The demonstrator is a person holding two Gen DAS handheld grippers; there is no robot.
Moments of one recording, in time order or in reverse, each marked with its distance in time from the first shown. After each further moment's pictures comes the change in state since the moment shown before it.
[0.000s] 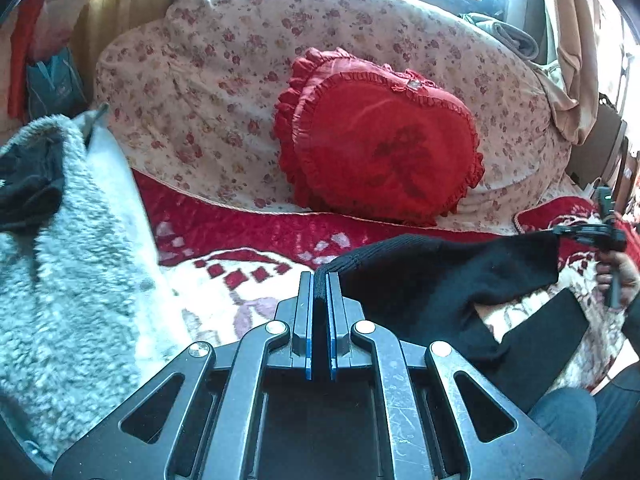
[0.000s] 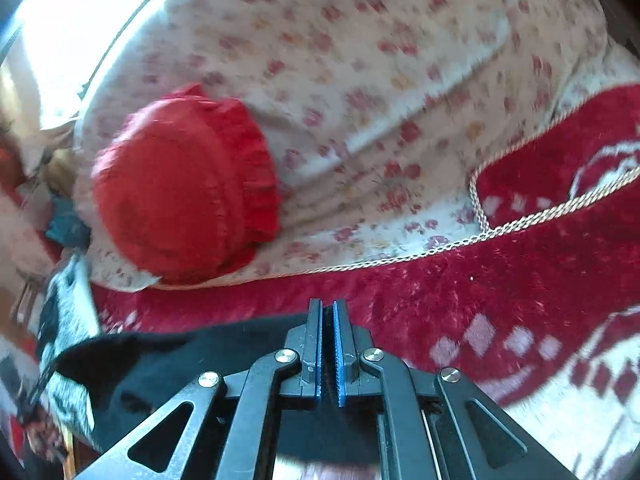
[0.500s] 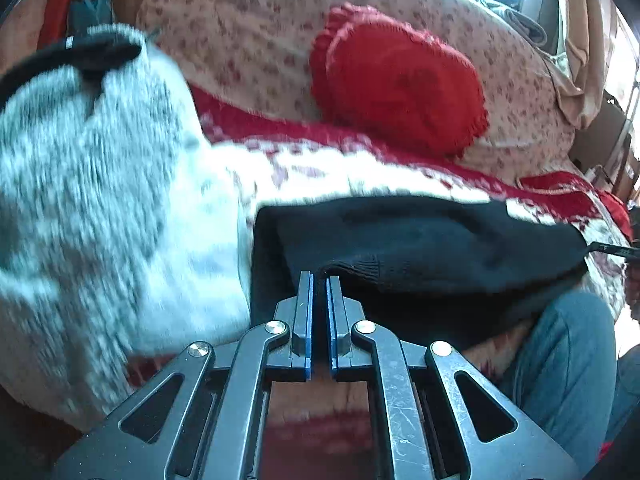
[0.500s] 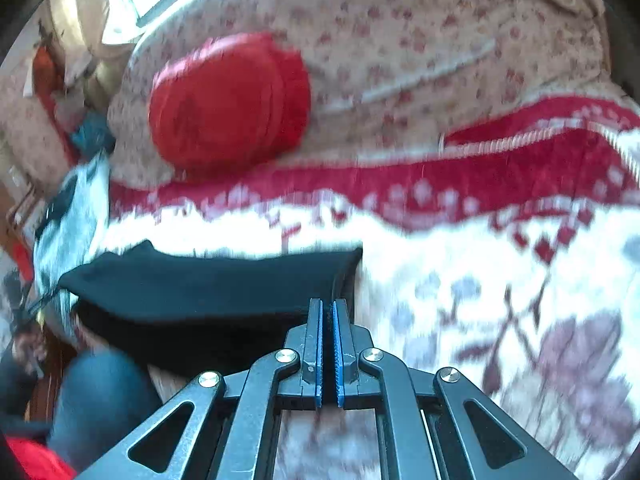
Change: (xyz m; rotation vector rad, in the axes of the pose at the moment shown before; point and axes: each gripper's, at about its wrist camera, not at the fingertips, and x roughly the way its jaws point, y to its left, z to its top) left arm -0.043 0.030 -0.132 -0.091 0.101 0.017; right arm -0.103 -0.013 -0.136 -0.234 0.102 -0.035
